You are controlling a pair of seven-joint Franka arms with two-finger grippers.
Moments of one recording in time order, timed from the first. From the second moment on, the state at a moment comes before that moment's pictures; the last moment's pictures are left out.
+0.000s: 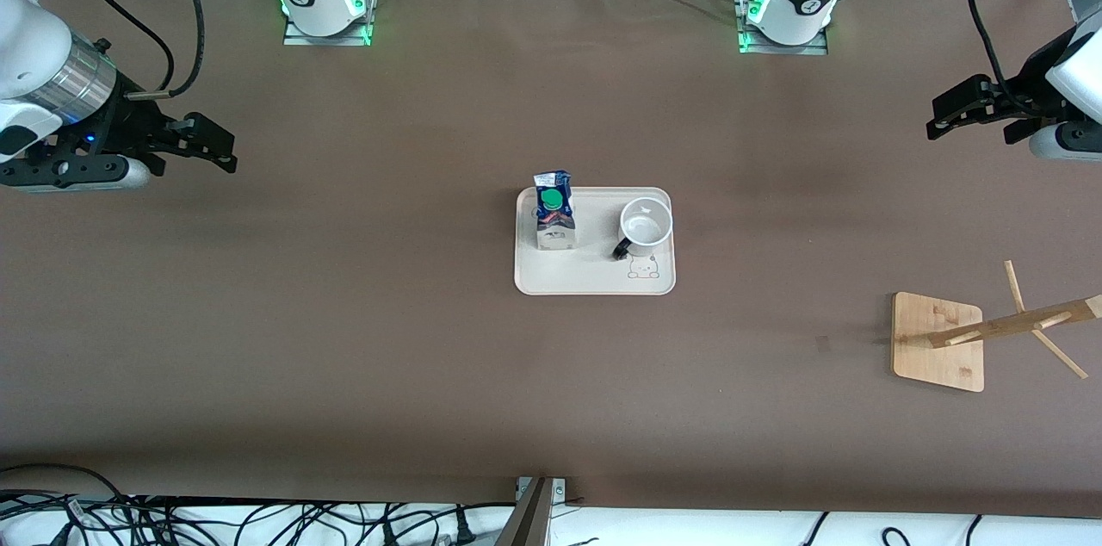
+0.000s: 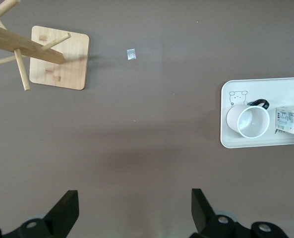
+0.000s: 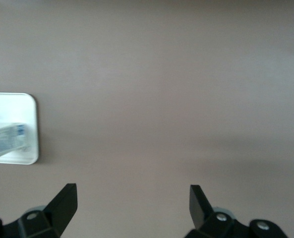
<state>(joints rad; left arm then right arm) -0.05 0.06 0.03 -1.46 -0.05 1.45 -0.01 0.19 0.08 -0.05 -1.59 0.10 1.69 0.10</state>
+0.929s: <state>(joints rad) -0.06 0.09 0.02 -1.46 -0.05 1.41 0.01 0.64 0.38 -0.01 -1.45 0.11 1.86 0.52</state>
